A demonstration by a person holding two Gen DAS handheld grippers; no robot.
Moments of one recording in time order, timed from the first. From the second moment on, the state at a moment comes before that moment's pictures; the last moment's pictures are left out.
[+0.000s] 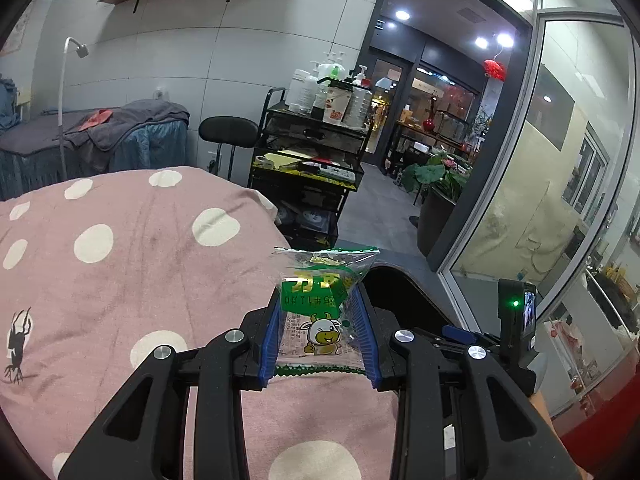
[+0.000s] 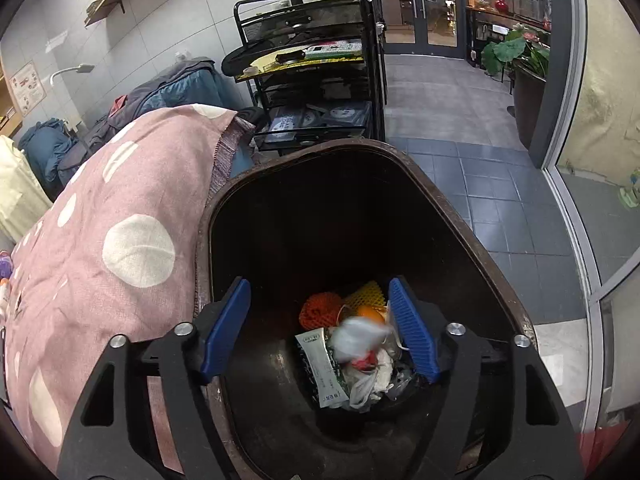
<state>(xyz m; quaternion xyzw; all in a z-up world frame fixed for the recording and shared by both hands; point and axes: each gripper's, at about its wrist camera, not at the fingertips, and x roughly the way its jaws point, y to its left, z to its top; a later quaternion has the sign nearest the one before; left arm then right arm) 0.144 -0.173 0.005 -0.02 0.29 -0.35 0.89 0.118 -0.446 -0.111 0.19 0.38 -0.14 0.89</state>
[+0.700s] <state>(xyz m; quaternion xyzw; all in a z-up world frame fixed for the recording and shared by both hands) 0.140 -0.263 -0.012 0.02 0.34 -0.43 0.84 0.070 -0.459 -0.084 0.21 0.34 -0.17 0.90</state>
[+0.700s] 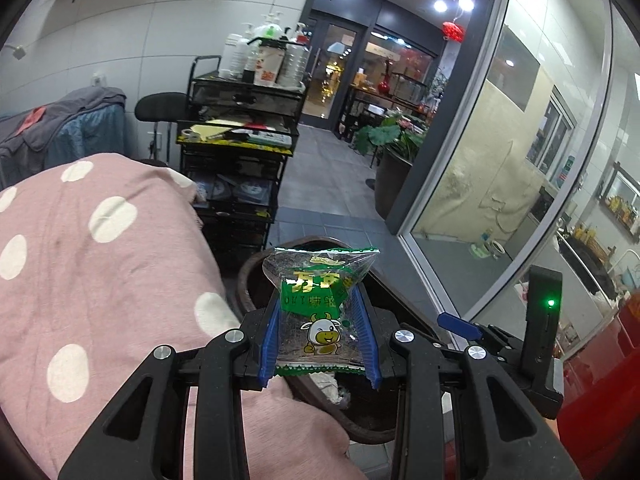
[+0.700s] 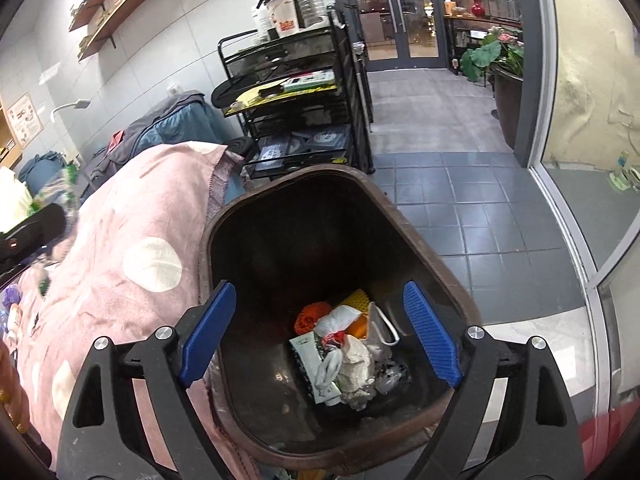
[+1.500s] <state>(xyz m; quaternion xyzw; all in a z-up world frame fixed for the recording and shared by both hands) 0.150 -0.346 -0.061 0.11 0.39 -0.44 0.80 0.026 -0.489 -0.094 0.23 0.34 -0.23 0.88</state>
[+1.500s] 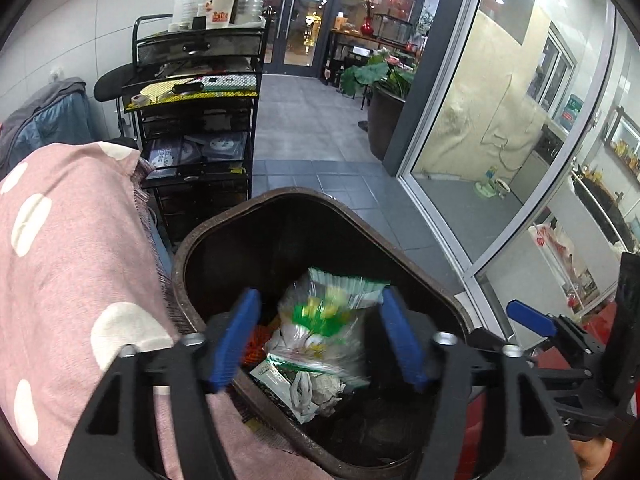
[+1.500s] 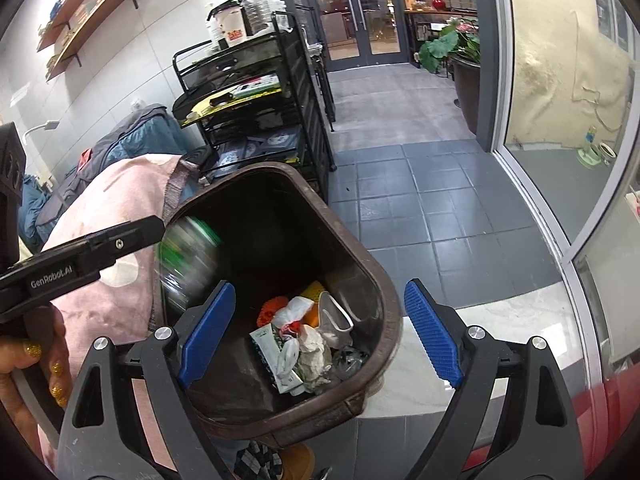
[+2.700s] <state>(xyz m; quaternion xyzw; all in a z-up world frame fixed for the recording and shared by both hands) 0.111 -0.231 -0.004 0.04 0.27 -0.39 0.88 0.047 -0.454 -0.073 0.20 0.32 -0.21 0.90</state>
